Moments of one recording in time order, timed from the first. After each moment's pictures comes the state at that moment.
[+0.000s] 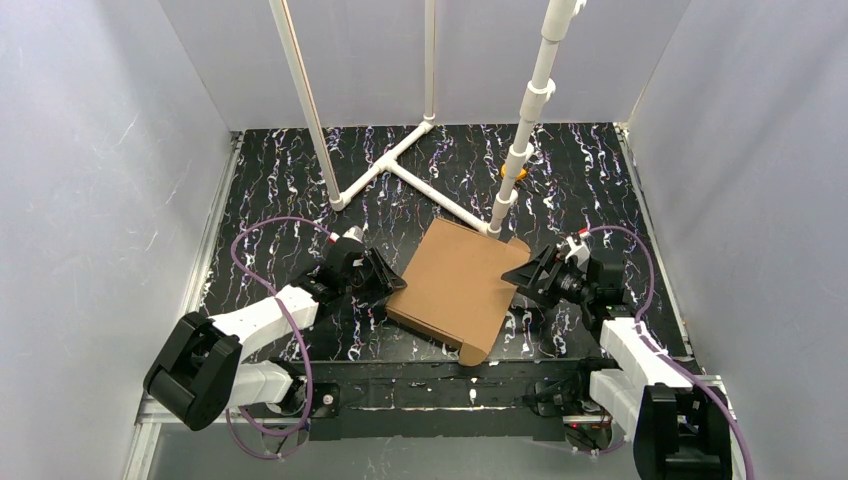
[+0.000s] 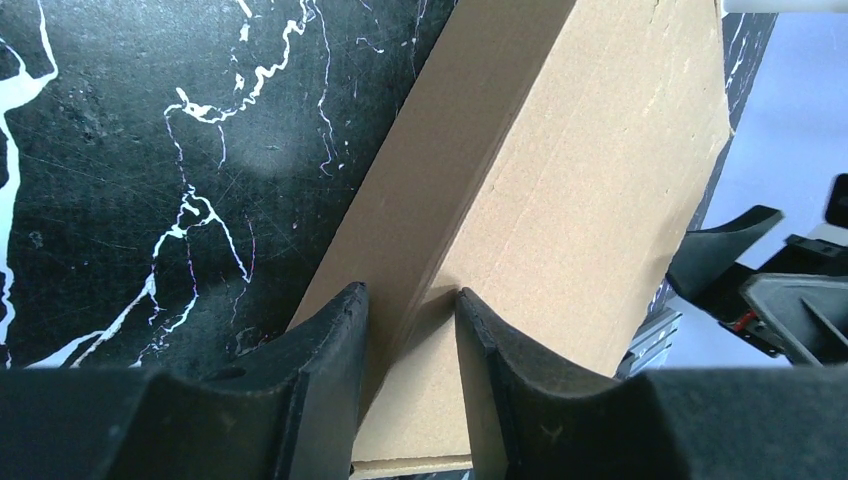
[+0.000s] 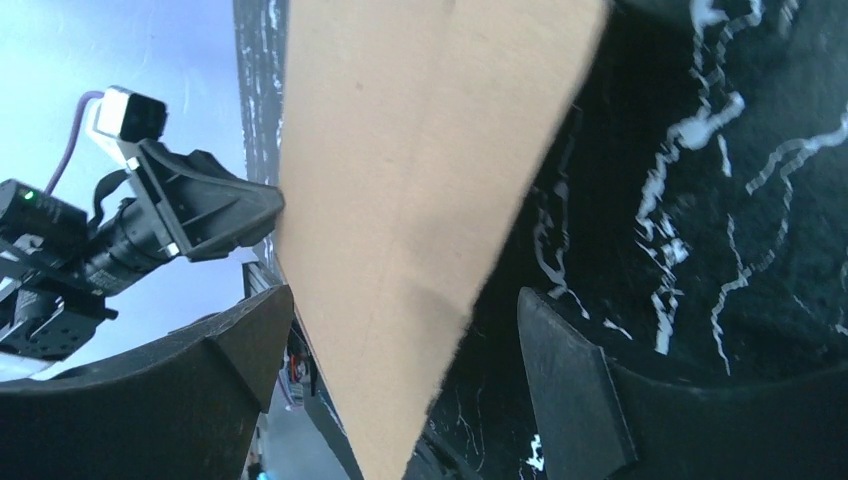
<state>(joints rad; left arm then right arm) -0.58 1.23 0.50 -0.01 0.13 -1.00 0.03 0.91 0.26 0.10 -0.76 0.76</state>
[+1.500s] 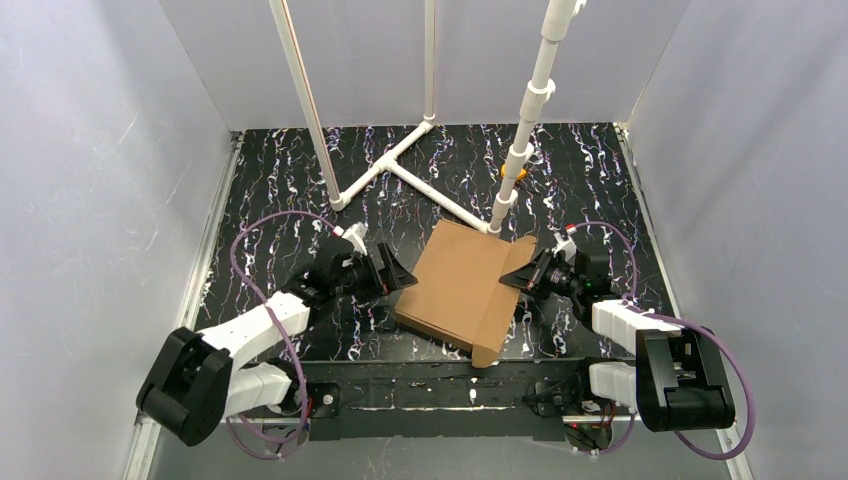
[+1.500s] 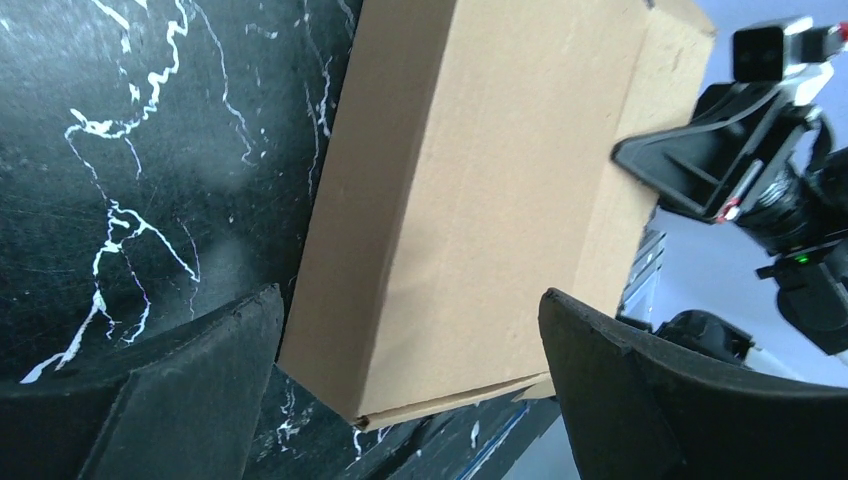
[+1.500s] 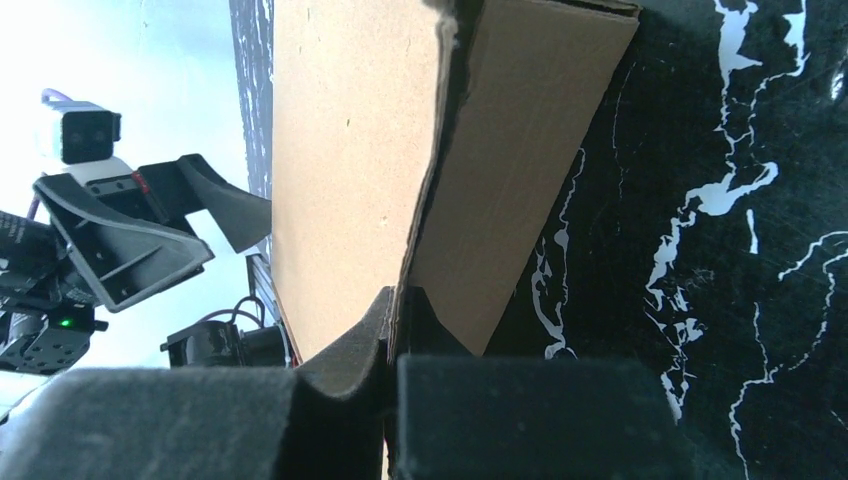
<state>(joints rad) -0.54 1.12 0.47 0.05 0.30 -0.87 0.09 1.19 0.27 0.34 -0.74 0.81</state>
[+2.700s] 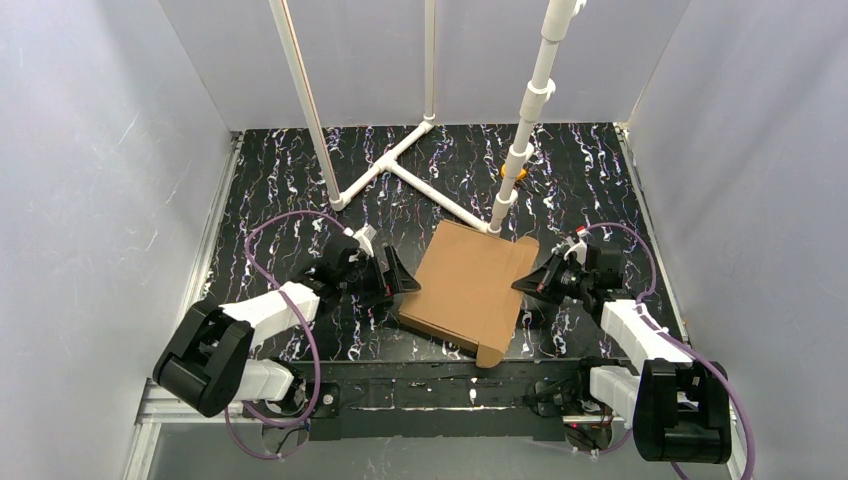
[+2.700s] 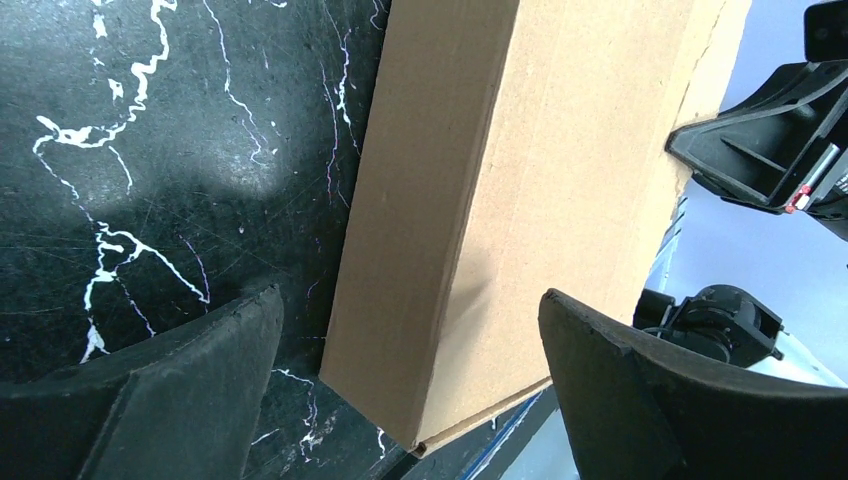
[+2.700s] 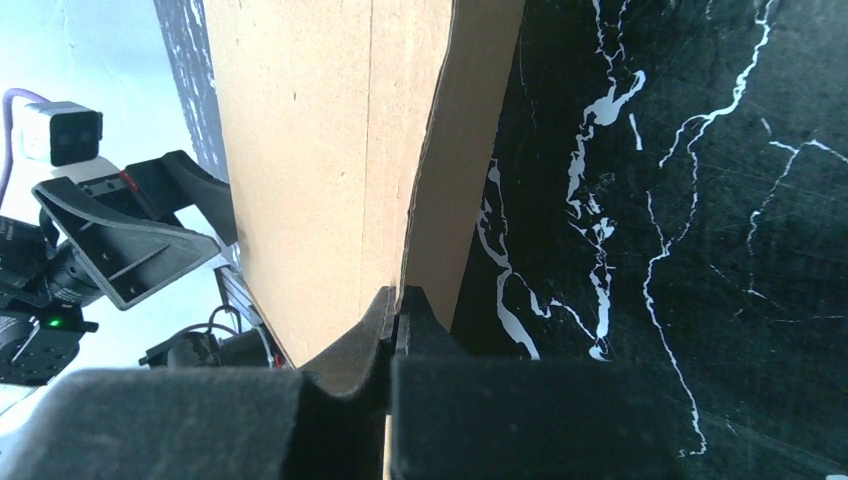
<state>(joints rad) -0.52 1.30 0.49 0.11 0.41 -0.81 0.01 1.04 0.35 -0.08 -0.70 0.69</state>
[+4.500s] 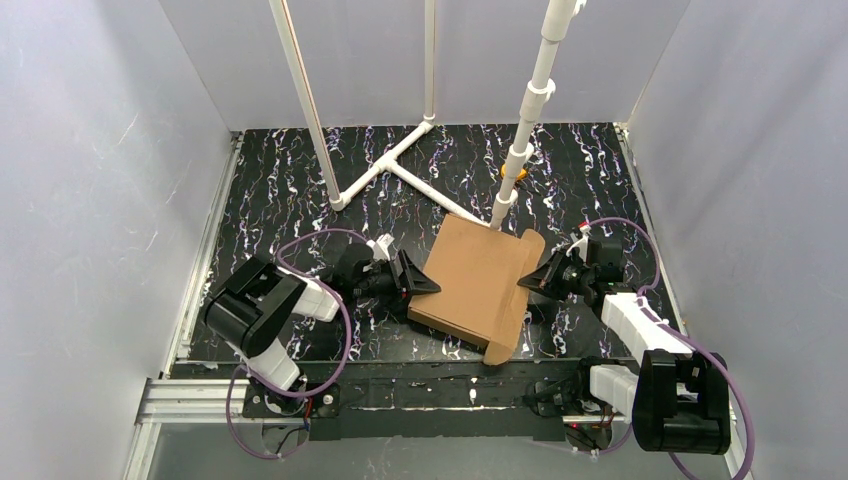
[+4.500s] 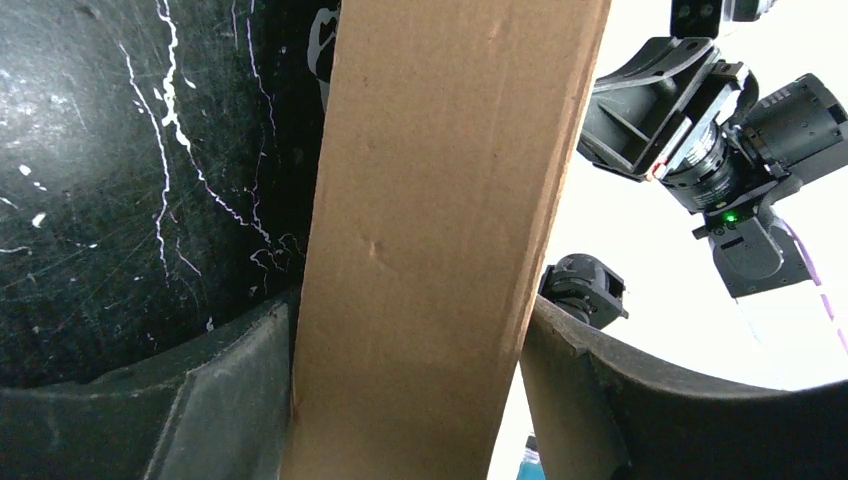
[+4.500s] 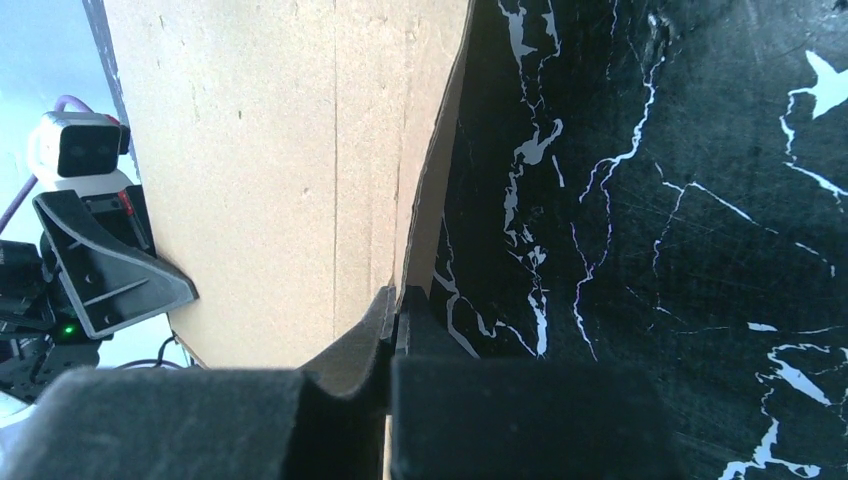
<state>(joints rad) -0.58 1.63 0.43 0.68 0.61 -1.15 0.01 1.09 0.40 -0.13 -0.60 0.60</state>
